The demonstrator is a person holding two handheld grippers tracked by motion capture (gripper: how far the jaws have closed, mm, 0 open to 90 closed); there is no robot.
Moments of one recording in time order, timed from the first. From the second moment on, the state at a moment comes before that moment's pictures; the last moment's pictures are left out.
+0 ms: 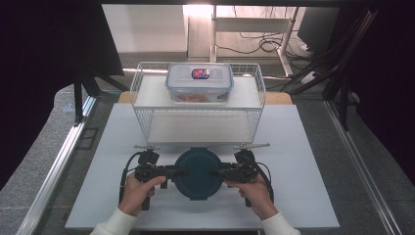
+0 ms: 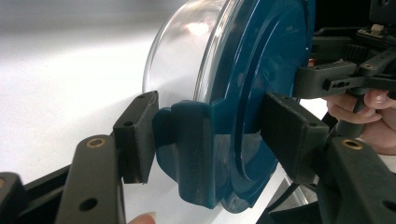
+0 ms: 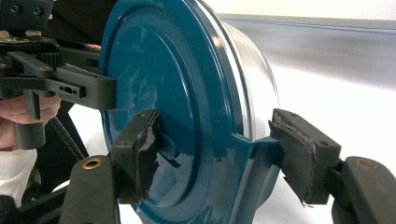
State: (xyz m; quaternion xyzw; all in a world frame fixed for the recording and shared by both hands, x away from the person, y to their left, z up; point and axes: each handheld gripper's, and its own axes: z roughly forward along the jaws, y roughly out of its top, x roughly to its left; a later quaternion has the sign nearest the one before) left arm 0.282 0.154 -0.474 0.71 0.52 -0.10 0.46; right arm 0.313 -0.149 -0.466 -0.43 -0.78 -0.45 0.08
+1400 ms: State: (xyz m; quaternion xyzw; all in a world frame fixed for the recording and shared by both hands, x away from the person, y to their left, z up) left arm 0.309 0.167 -0.368 0.70 0.49 -0.06 0.51; right arm 0.343 -0.139 -0.354 -0.39 -0.78 -0.49 0.02
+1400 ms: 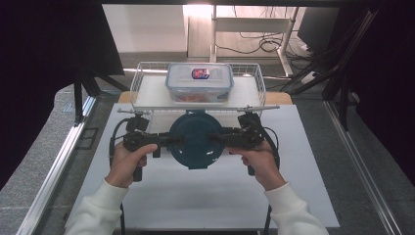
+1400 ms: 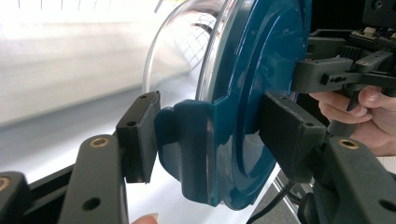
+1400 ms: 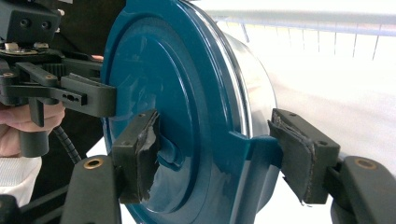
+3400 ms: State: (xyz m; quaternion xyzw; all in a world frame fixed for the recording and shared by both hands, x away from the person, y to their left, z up) left arm 0.405 0.183 -0.228 0.71 0.47 -0.02 0.52; right arm 0.437 -0.126 -0.221 -0.39 -0.76 -0.52 0.01
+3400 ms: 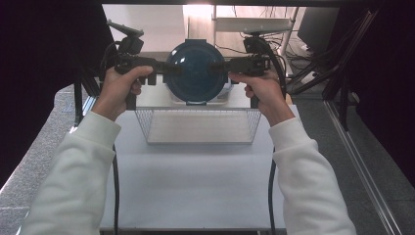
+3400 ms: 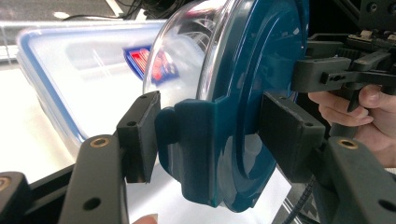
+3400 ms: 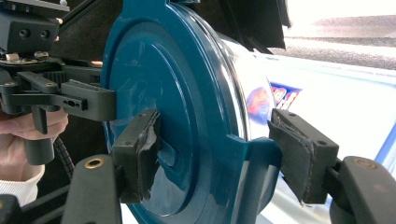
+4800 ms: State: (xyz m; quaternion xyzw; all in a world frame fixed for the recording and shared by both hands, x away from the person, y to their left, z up) left arm 0.480 0.178 -0.263 0.65 0.52 -0.05 0.56; right arm 0.521 -0.131 -0.254 -0.53 -0.65 -0.54 0.06
